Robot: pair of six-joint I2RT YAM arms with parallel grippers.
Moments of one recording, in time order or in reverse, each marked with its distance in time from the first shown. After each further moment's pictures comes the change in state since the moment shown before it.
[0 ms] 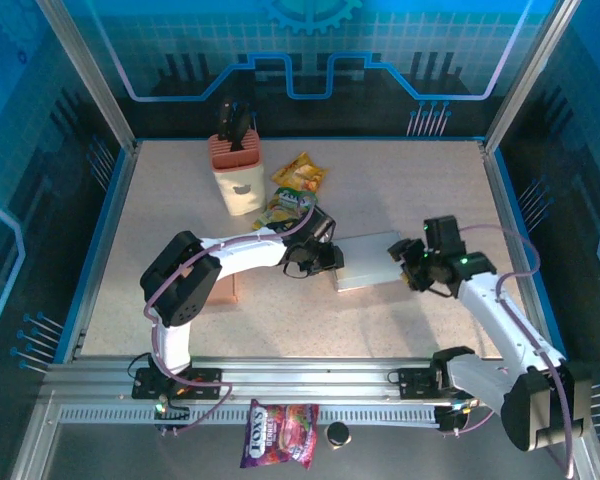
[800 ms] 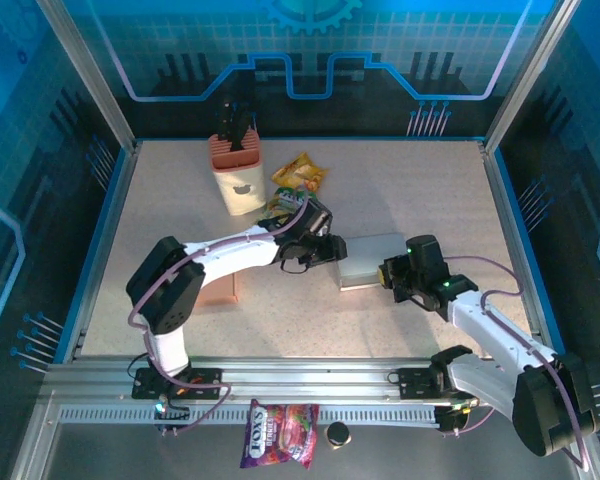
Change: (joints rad) left arm 0.000 -0.068 0.013 -0.005 -0.028 -0.003; right arm 0.171 -0.029 -0.299 0.399 0.019 0.566
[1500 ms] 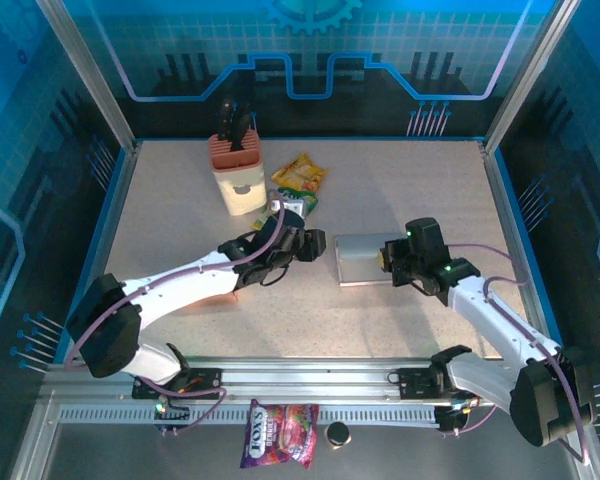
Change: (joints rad) left arm -0.024 -0.377 -0.282 0.203 -0.329 0.209; right arm 0.000 0.037 0.143 -0.079 0.042 0.066
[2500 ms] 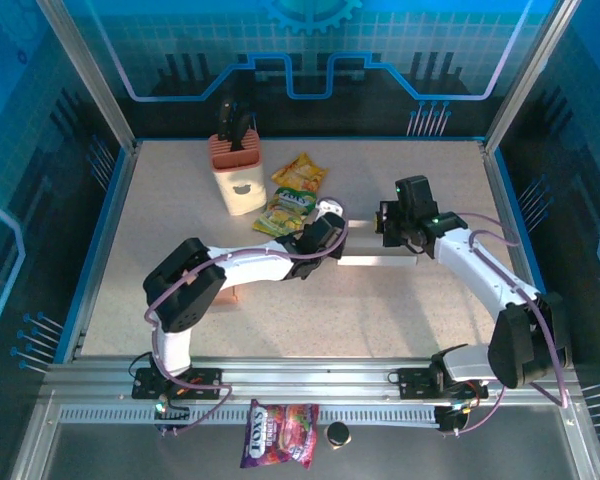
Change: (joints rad) left arm -0.076 0.420 0.207 0.174 -0.280 0.286; right arm -0.027 0.314 0.370 -0.077 0.053 0.118
